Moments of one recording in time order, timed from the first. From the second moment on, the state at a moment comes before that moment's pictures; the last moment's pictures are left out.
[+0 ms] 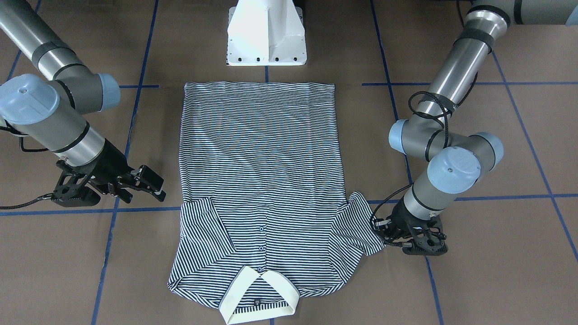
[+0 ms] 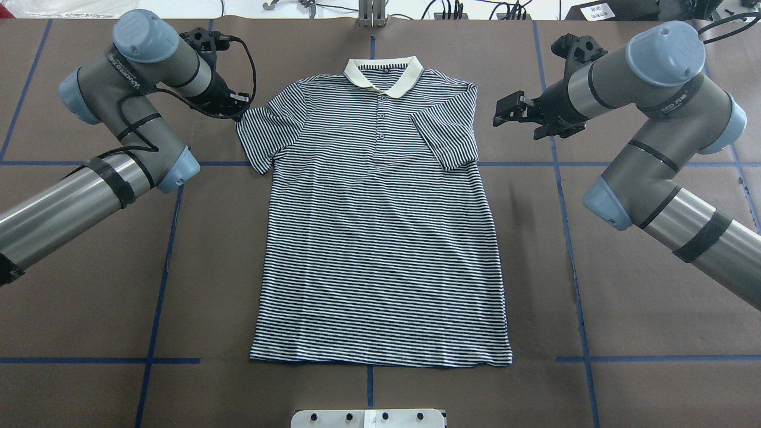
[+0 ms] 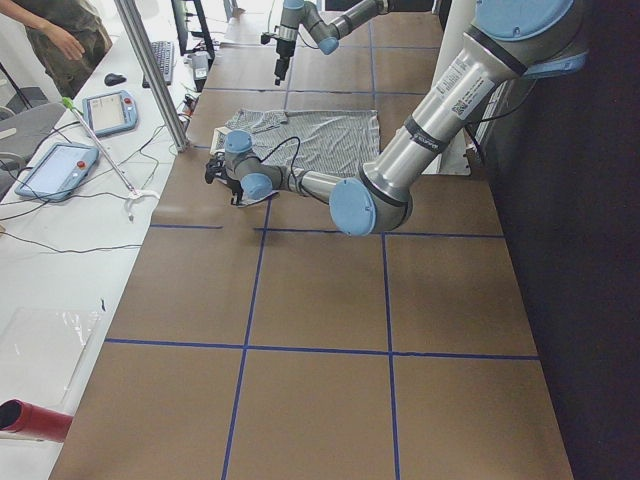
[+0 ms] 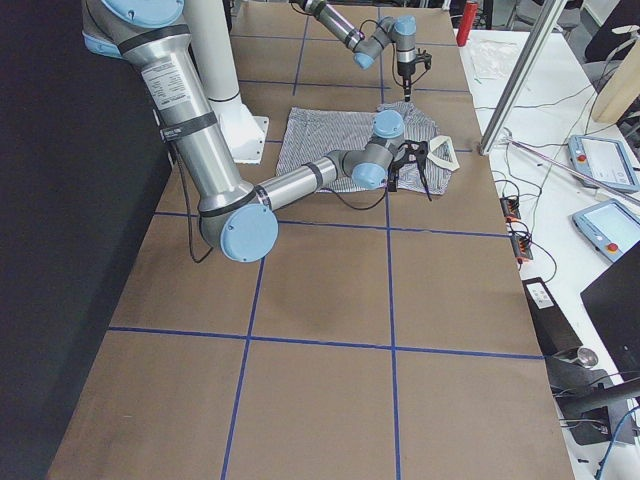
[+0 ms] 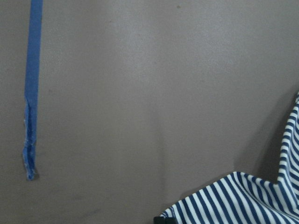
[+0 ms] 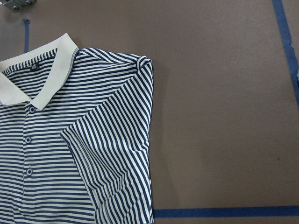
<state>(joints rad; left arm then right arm) -0.89 -2.32 -0.99 -2.26 -2.06 -0.95 0.90 -1.13 1.50 -0.91 2.12 1.25</state>
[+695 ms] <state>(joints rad) -0.82 -2.40 -1.10 -2.20 -2.08 -1.16 0.90 -1.14 1.50 -0.91 2.13 1.25</state>
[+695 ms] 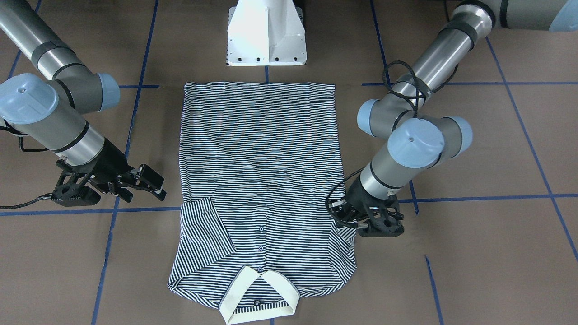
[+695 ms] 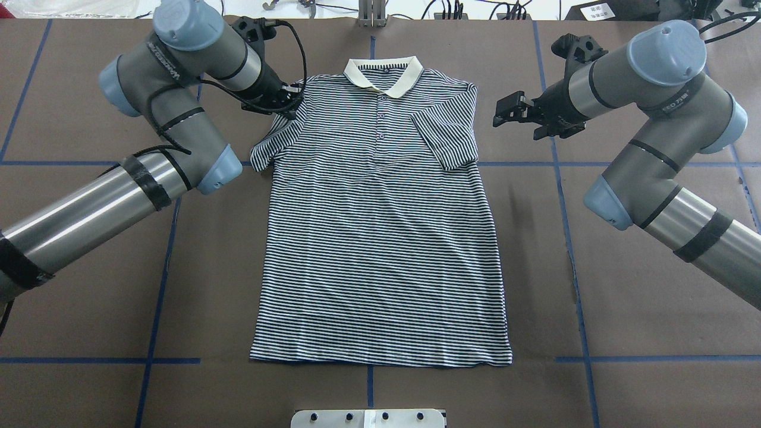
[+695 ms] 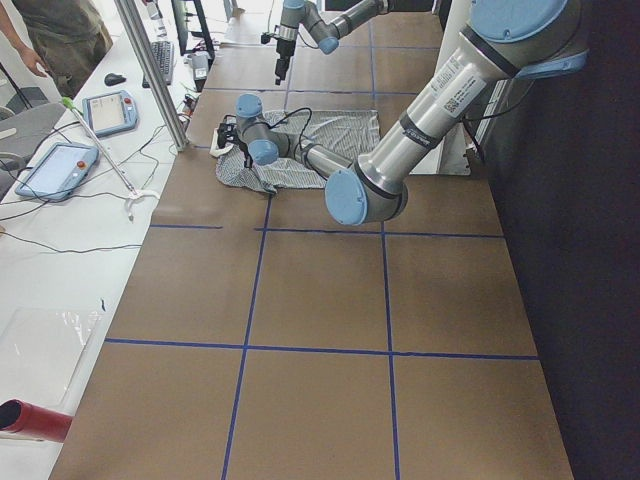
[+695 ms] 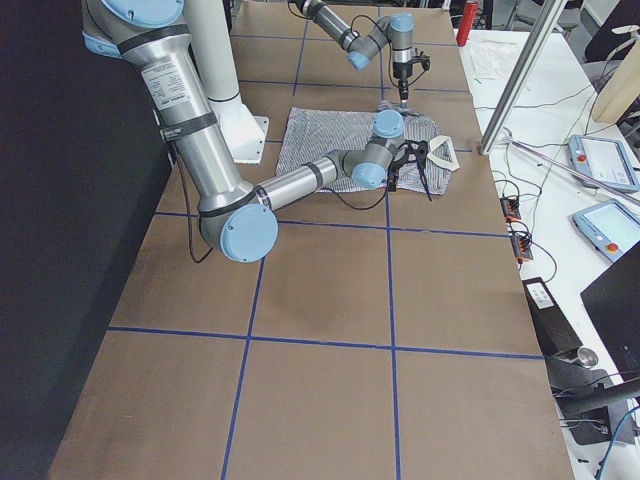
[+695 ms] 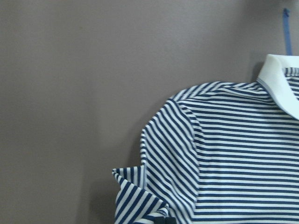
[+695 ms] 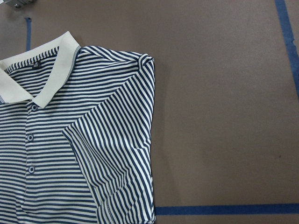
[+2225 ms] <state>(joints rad) -0.77 -2.47 -1.00 -2.28 -1.94 -1.22 0.89 -1.16 1.52 -0.92 2.09 1.26</state>
